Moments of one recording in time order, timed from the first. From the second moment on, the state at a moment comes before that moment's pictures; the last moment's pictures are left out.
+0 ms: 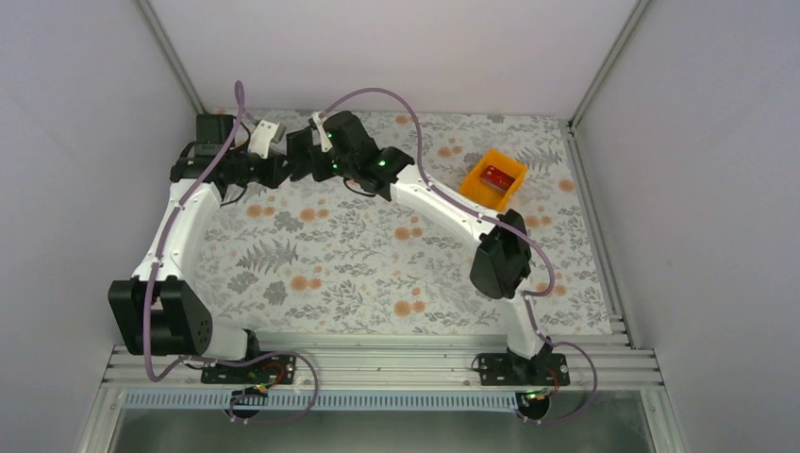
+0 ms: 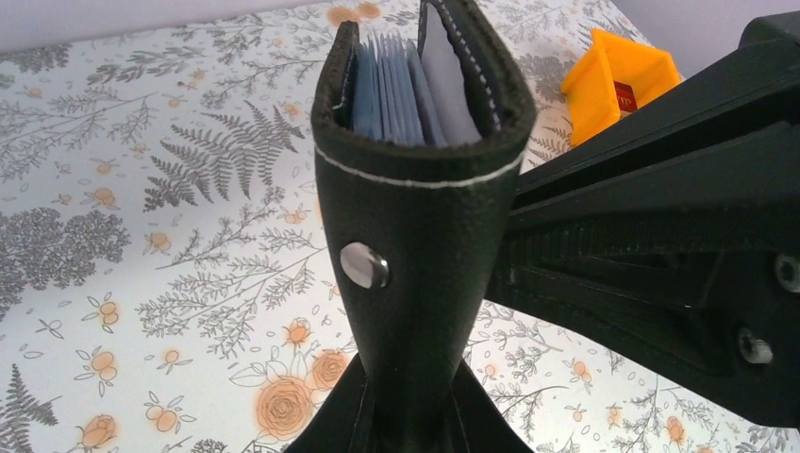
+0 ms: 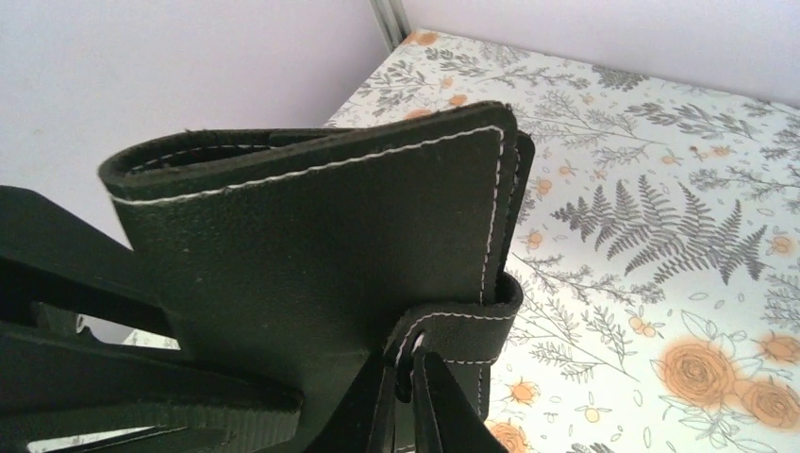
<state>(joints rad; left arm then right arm) 0.02 1.40 1.29 -0.68 0.65 0.19 0.87 2.12 2.07 -0.46 -0.02 0.37</state>
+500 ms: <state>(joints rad) 0.00 1.41 1.28 -0.73 0.73 0.26 0.72 1.96 1.70 -0.33 -0.04 0.35</state>
